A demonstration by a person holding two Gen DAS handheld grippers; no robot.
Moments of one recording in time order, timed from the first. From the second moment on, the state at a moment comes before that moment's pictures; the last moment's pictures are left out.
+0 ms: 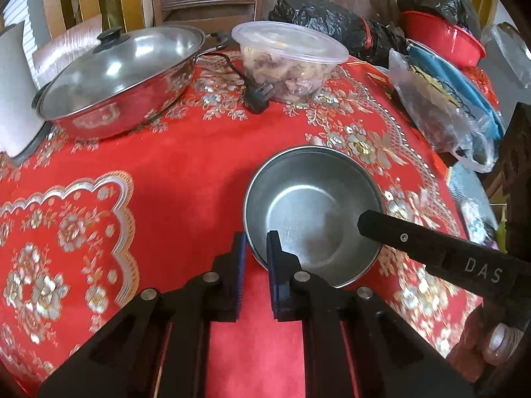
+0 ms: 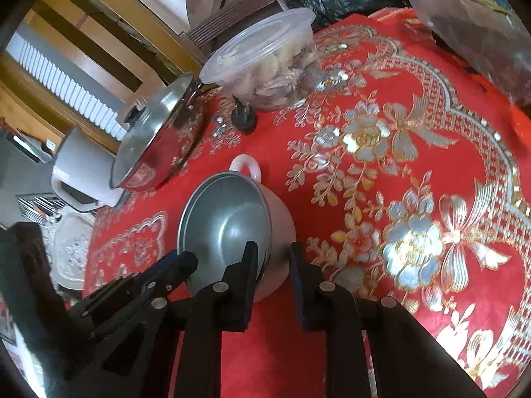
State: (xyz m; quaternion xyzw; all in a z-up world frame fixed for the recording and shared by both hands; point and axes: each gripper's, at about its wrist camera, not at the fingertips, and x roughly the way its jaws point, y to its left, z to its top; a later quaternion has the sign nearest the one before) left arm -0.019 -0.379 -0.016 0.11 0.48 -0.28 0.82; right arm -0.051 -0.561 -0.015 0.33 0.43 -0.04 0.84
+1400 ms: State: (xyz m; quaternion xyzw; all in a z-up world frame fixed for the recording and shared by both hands) left arm -0.168 0.036 0.076 -0.04 0.41 -0.14 0.90; right arm -0.135 -0.159 0.111 0.13 0.46 0.23 0.85
